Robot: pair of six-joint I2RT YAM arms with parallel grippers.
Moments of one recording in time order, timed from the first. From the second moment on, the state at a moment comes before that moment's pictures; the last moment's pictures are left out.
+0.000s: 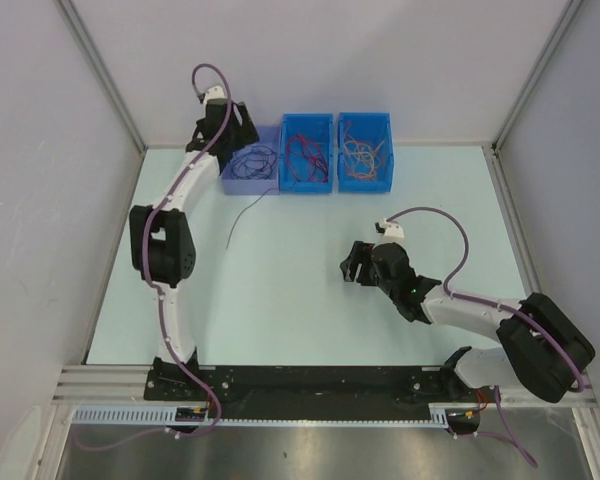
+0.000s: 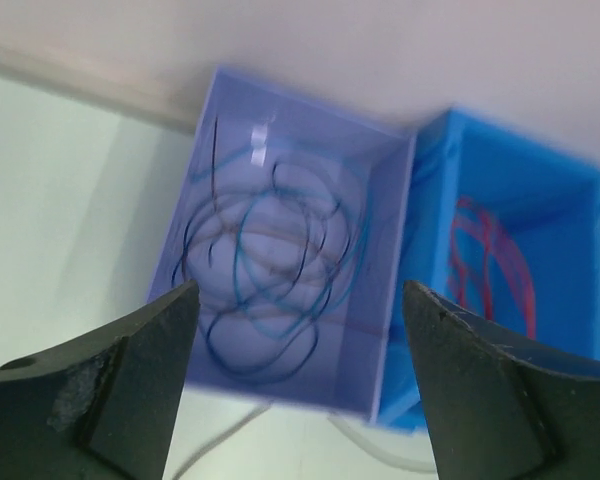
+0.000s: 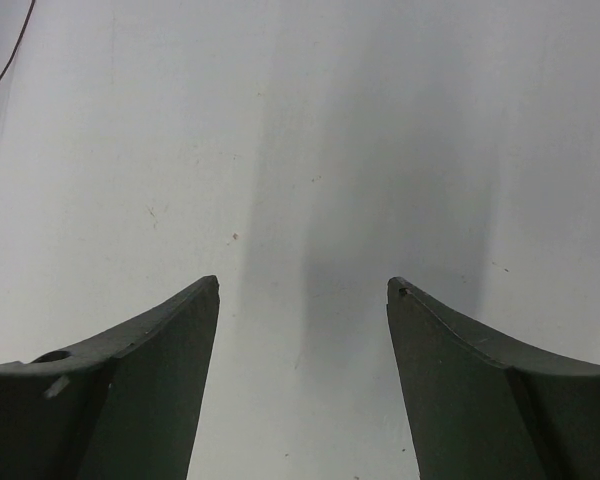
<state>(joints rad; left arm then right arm) -0.19 2.13 1.98 -0.27 -0.24 -0.44 0.72 1.30 0.50 0.26 0.24 0.64</state>
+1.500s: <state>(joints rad) -0.50 2.20 1.83 -0.24 -0.27 -0.32 0.70 1.36 0.50 0.29 0.22 0.62</state>
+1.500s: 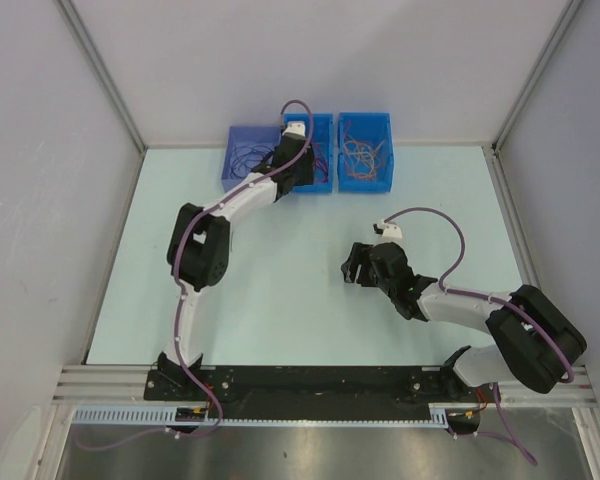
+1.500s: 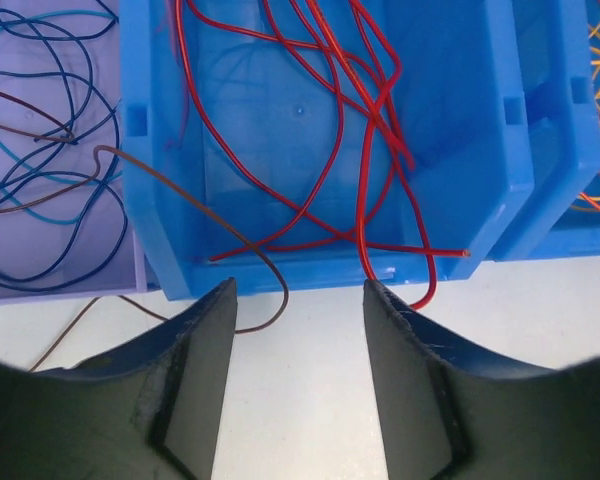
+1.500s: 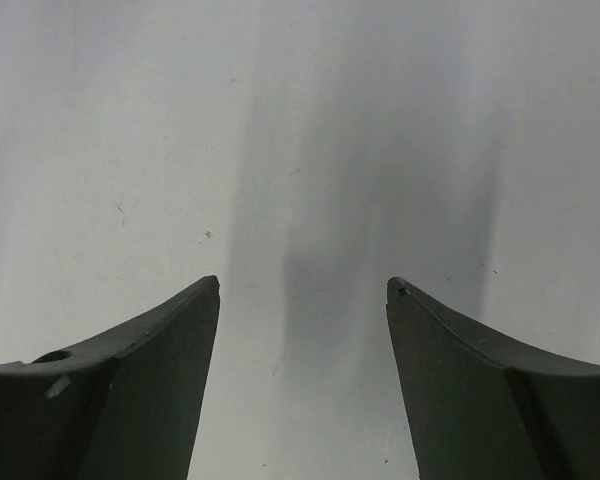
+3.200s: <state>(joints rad) -0.33 2.06 2.27 -0.29 -0.21 -0.13 0.69 1.33 0.50 0.29 0.22 0.62</state>
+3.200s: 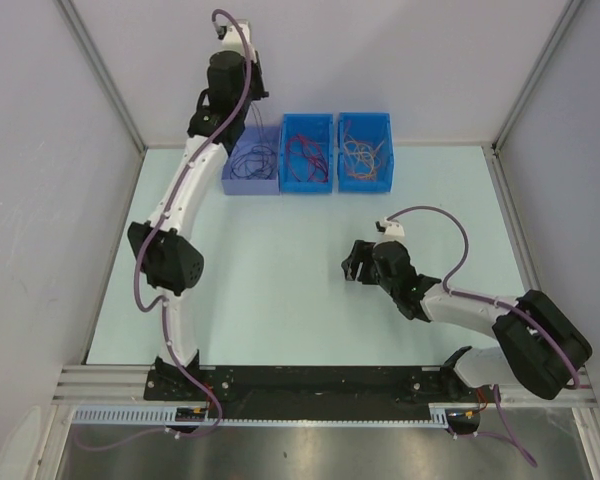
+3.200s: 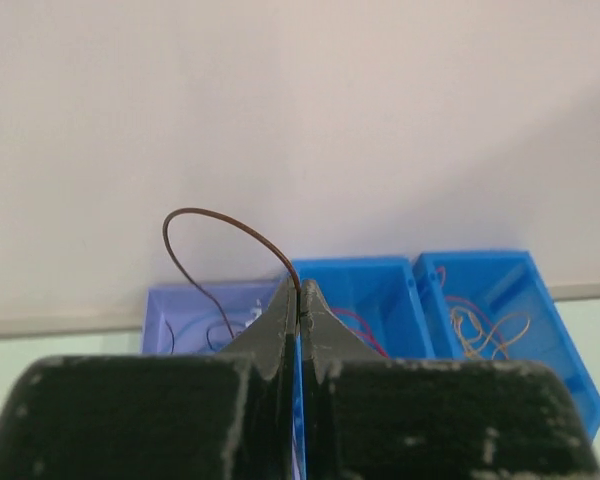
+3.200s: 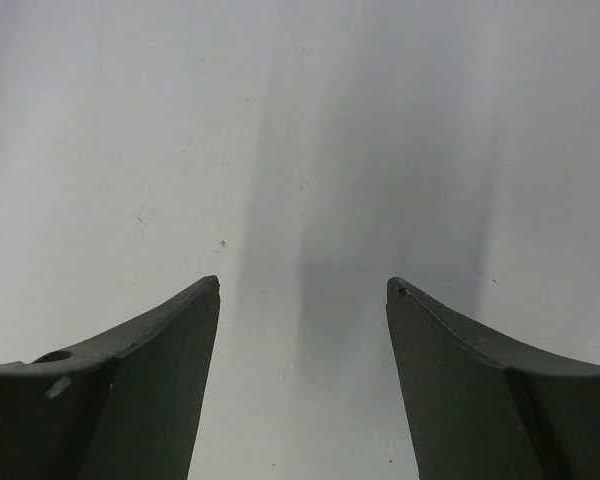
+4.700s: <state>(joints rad) -0.28 2.22 2.05 -0.17 -0.23 -0.17 0.69 1.29 0.50 0.27 0.22 0.62</state>
